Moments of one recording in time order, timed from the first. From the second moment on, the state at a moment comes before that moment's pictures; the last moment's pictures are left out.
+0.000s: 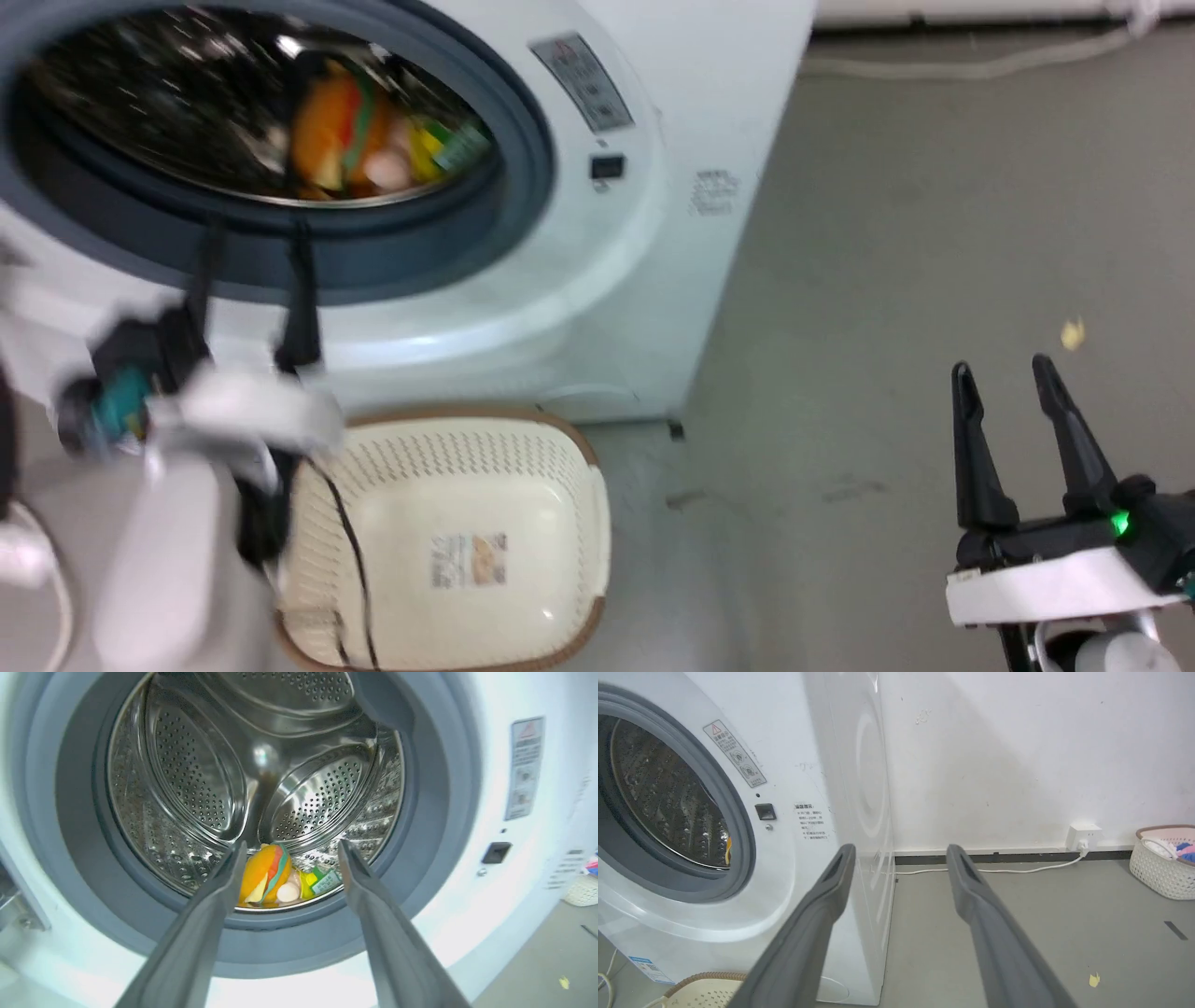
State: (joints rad) left arm -0.51 0.24 -0.04 0.39 -0.26 -0.05 -0.26; right arm -0.08 -0.05 -0.03 -0.04 0.16 0.13 -0.26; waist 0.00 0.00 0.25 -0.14
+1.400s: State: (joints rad) left arm 0.02 0.07 -0.07 0.15 -0.11 0.02 -0.24; right arm 0.06 -0.05 0.01 0.00 0.12 0.13 -0.24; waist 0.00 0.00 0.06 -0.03
